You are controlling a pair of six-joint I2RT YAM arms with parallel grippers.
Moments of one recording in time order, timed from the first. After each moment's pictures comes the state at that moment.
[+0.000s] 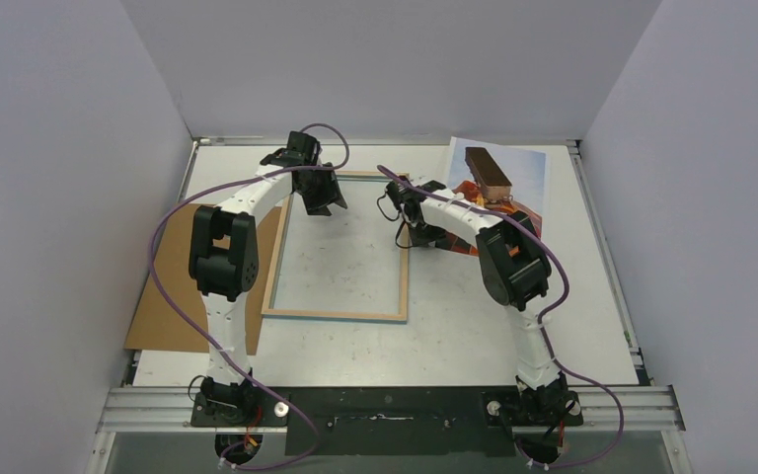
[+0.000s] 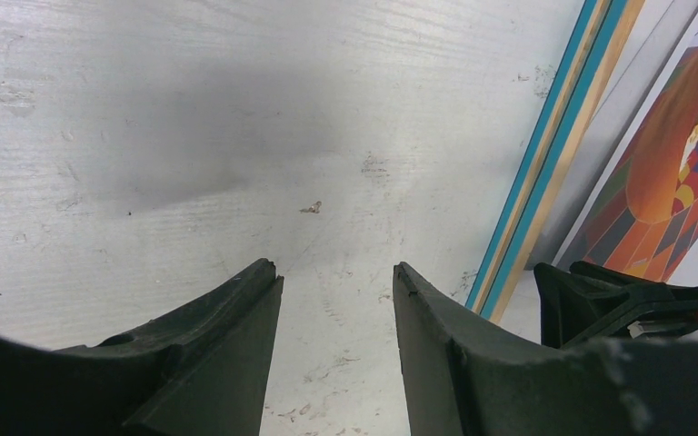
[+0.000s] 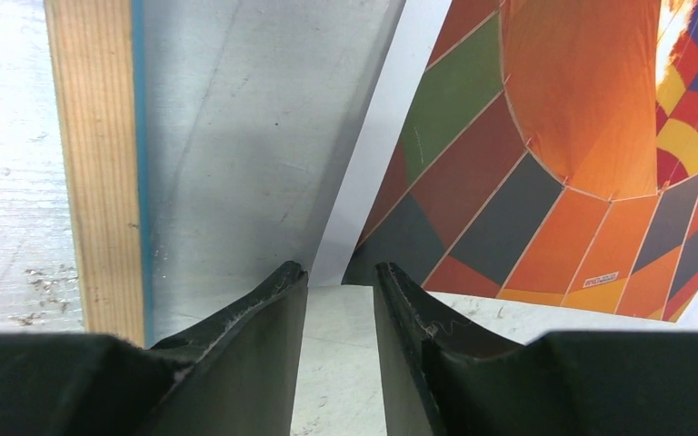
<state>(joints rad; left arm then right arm) -0.27 2.14 1.75 -0.65 0.23 -0.59 0.58 2.18 1.69 -0.84 0.44 0.33</state>
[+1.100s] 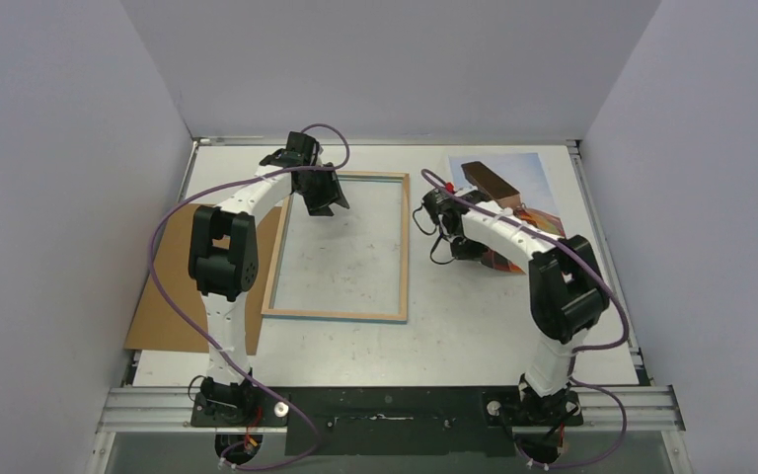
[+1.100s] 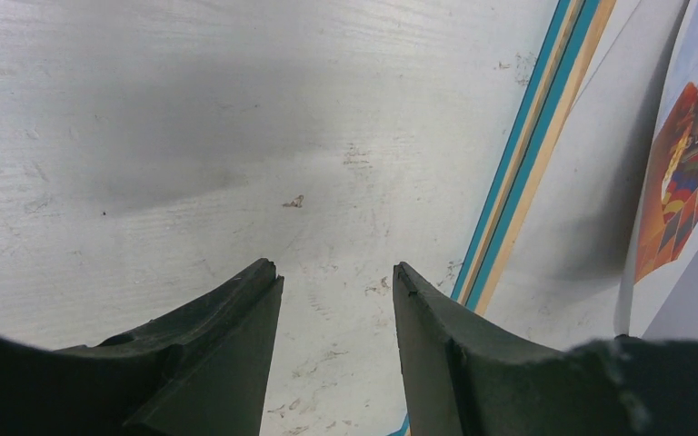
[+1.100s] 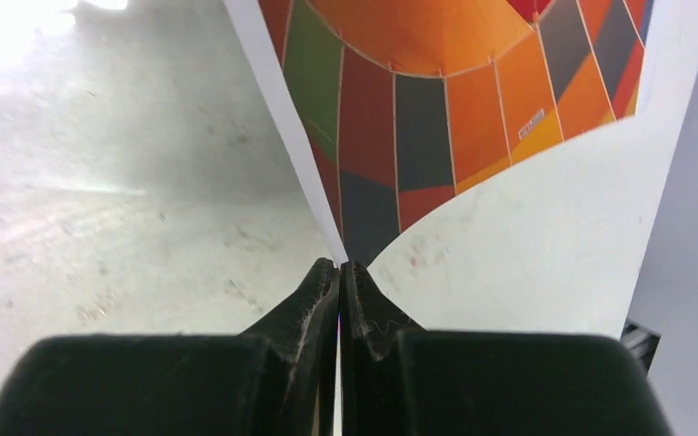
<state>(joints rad) -0.26 2.14 1.74 -0.63 0.28 -0.60 0.53 1.85 1.37 -0.93 0.57 0.46</state>
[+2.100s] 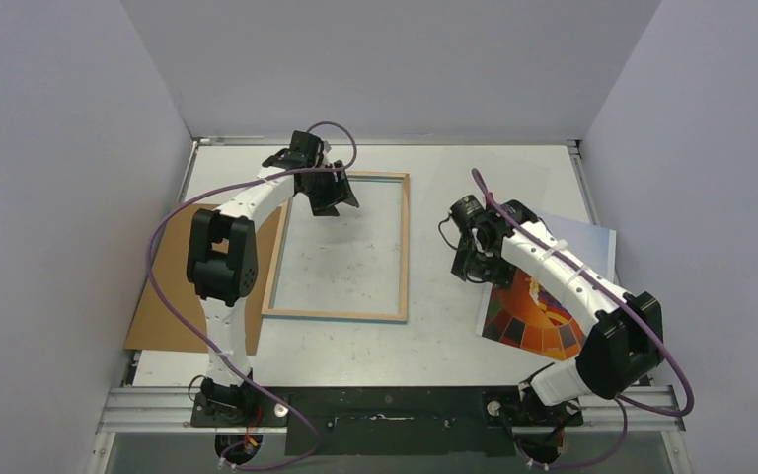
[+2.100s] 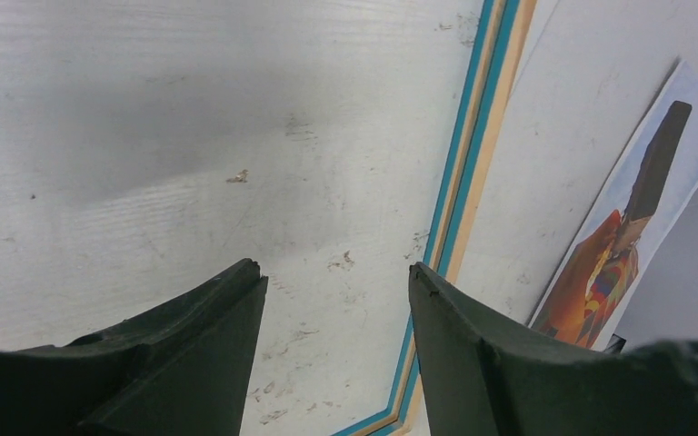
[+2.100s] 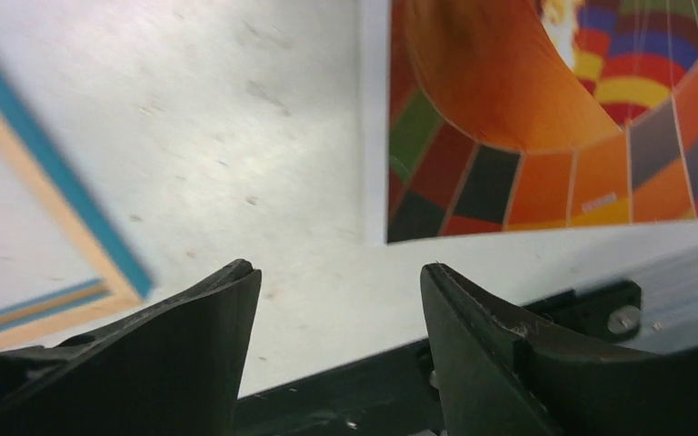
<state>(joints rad) -0.29 2.09 1.71 -0.62 0.32 -0.61 0.54 1.42 1.18 -1.24 0.31 0.85</state>
